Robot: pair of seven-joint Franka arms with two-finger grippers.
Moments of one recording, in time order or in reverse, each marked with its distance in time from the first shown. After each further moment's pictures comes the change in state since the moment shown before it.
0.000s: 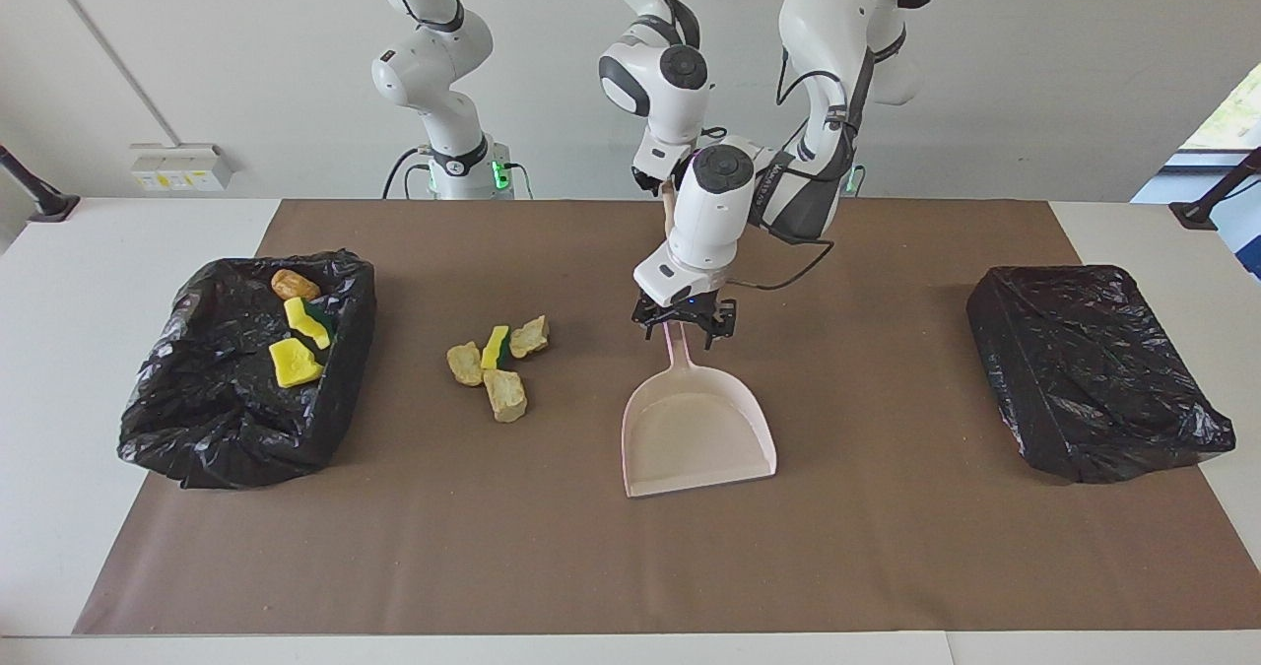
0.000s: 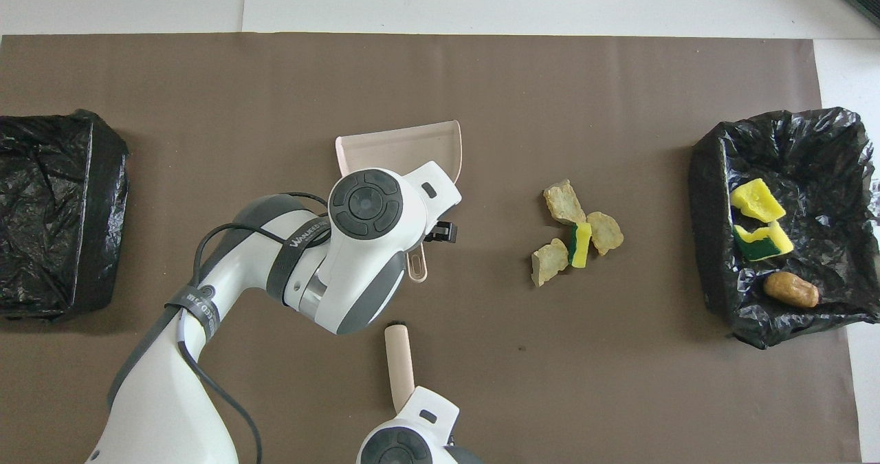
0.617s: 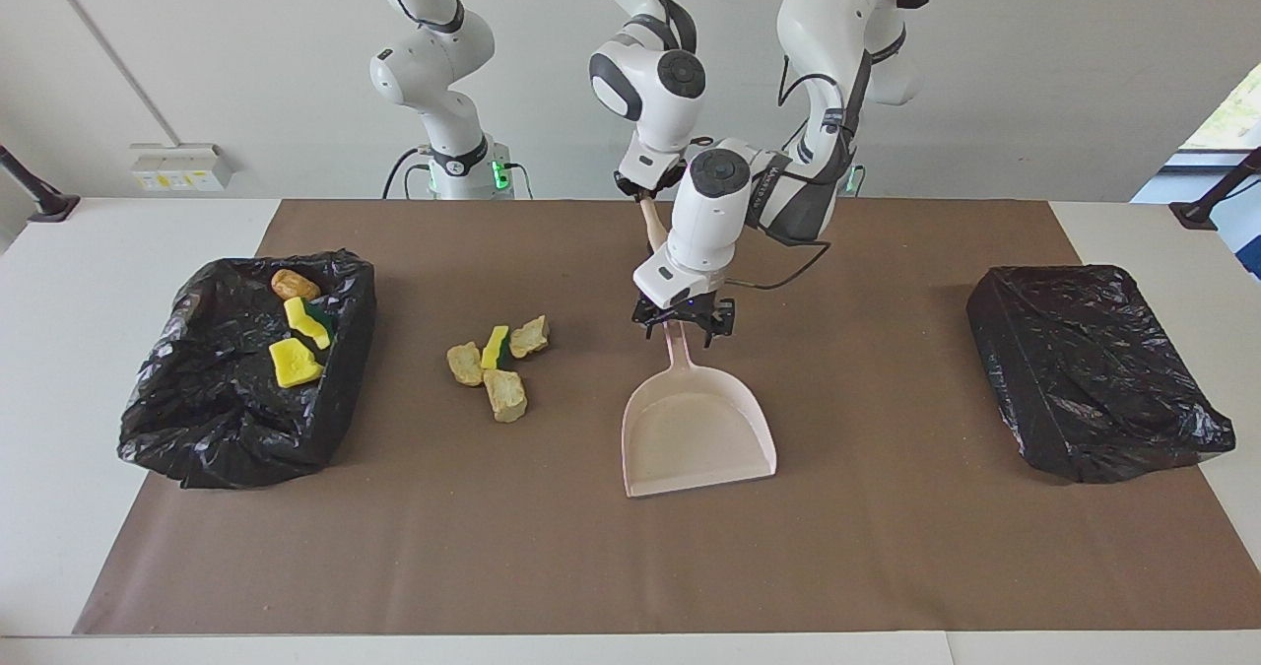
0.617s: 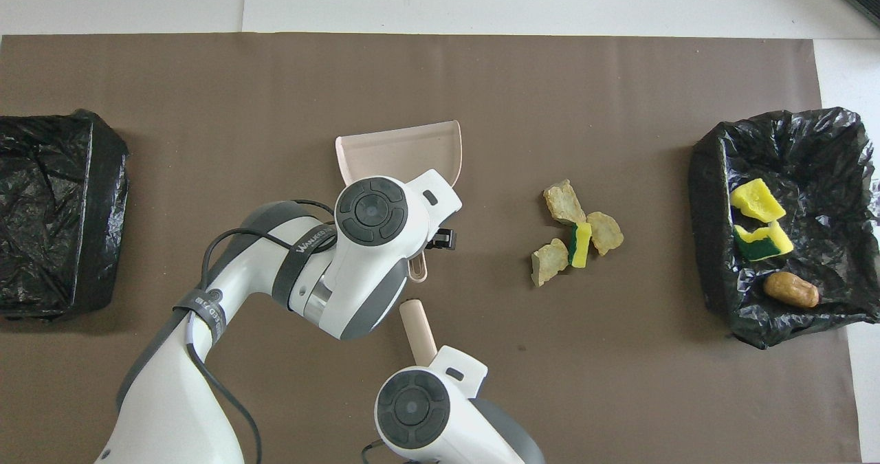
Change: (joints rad) left arm -0.015 0.001 -0.001 -0.033 0.000 0.004 -0.046; right arm -0.159 -0.023 -0.013 0.095 -0.117 -0.265 -0.099
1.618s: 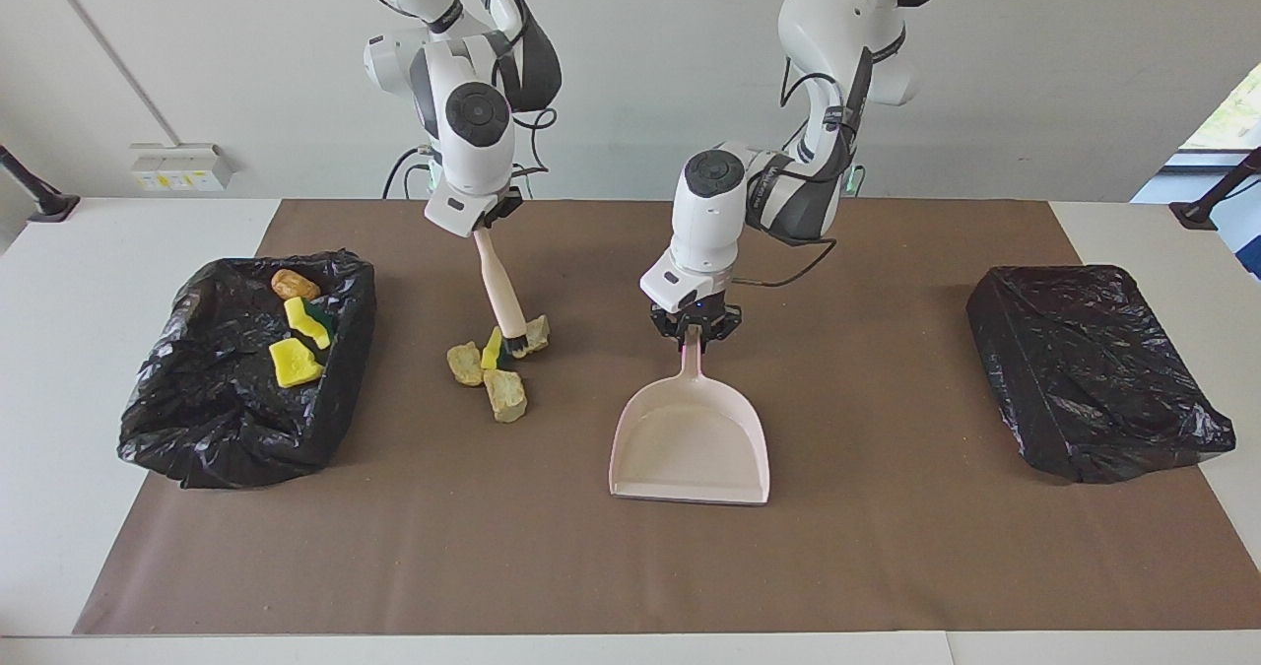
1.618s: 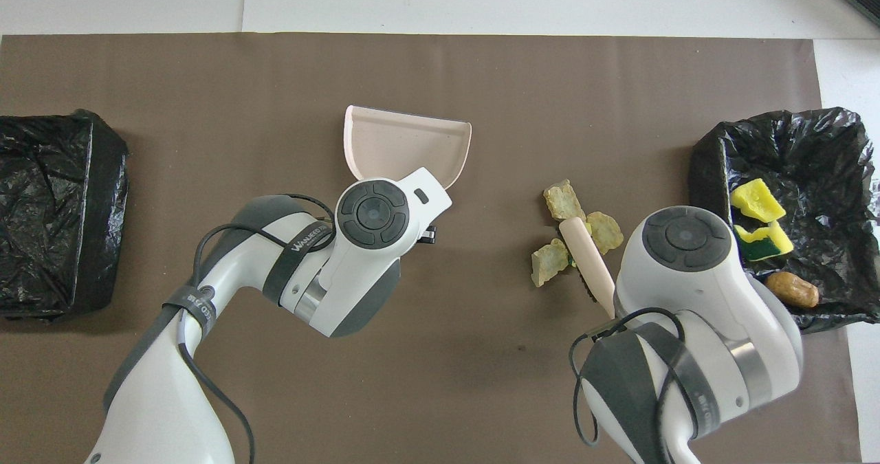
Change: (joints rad) left arm 0.010 -0.023 0.025 -0.004 0.115 -0.046 0.018; right arm -0.526 -0.113 -0.008 0.000 -0.274 -0.178 -0.488
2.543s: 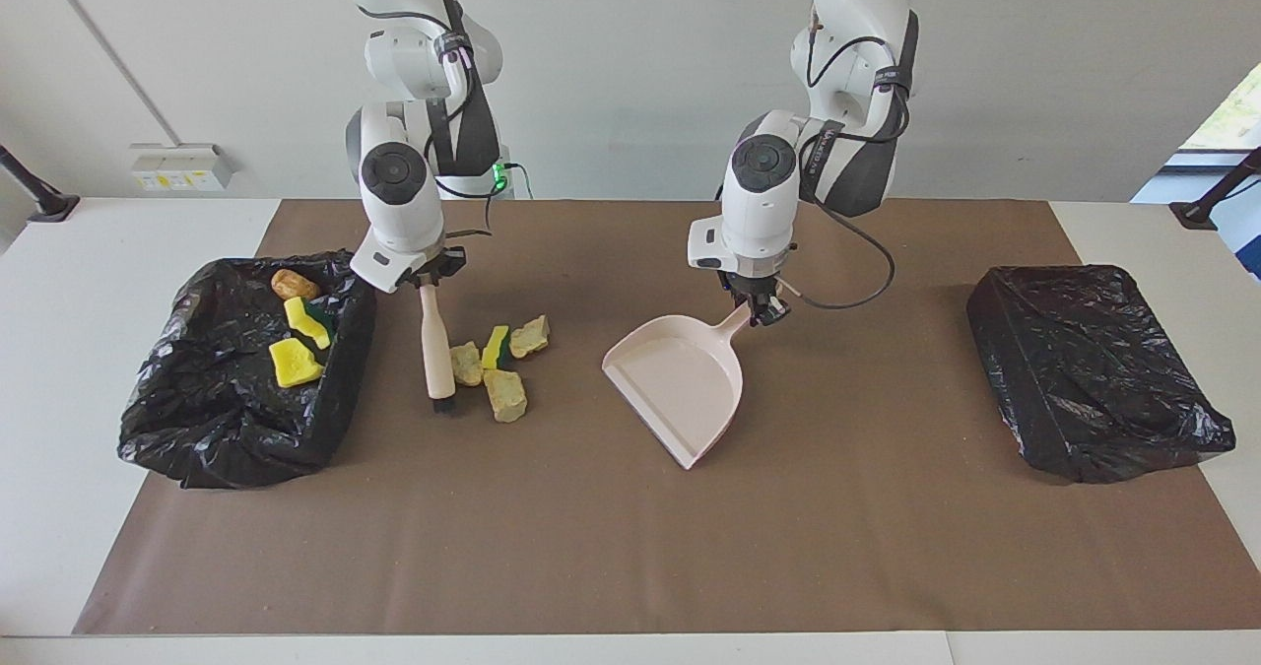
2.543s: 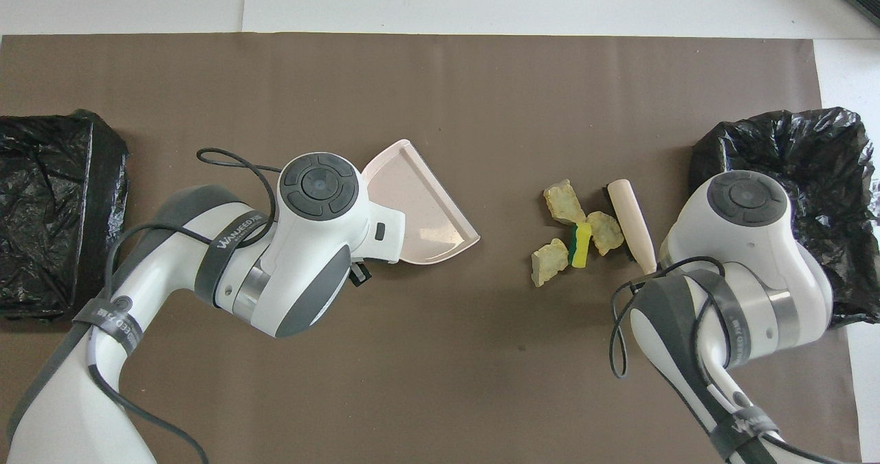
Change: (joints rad) left arm 0.077 -0.102 -0.010 -0.030 0.005 -0.266 0.854; right arm -0.169 0.113 0.011 -0.015 -0.056 0.176 0.005
